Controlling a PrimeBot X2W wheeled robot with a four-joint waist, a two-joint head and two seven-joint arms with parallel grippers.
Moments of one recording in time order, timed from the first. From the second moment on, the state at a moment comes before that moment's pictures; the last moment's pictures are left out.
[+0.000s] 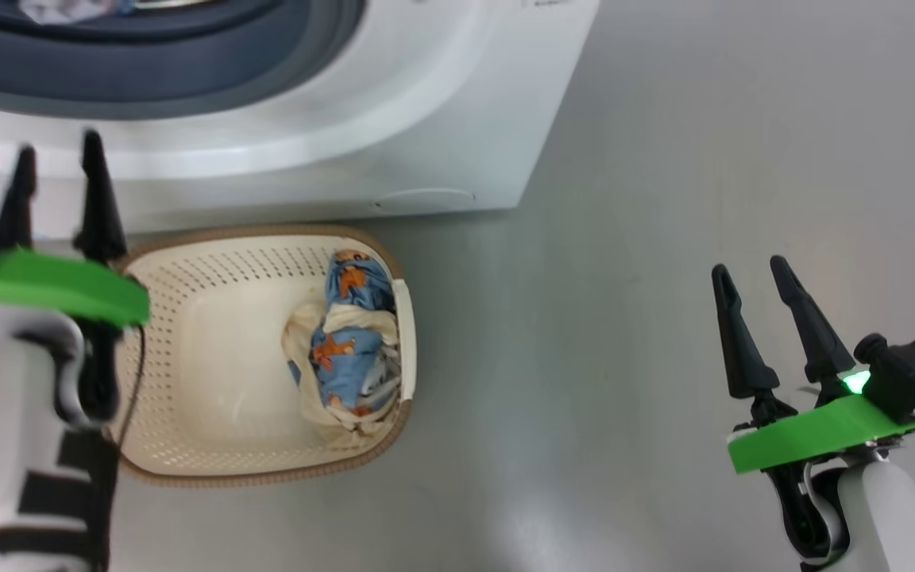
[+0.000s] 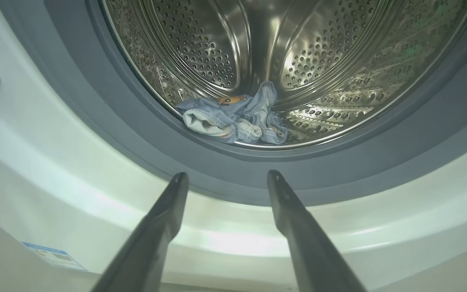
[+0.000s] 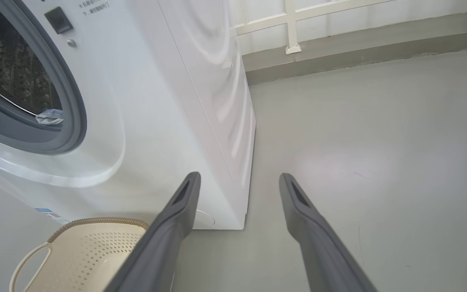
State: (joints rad) left arm -0.71 0.18 -0.05 0.60 -0.49 -0.13 -0.26; right arm -0.25 -0.13 0.04 0.14 0.36 0.13 -0.25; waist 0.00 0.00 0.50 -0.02
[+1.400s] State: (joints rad) left arm -0.01 0.15 -0.01 0.25 -0.36 -0.13 -0.26; right arm 0.10 -0.21 0.00 0.15 0.44 0.13 -0.25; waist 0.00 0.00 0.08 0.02
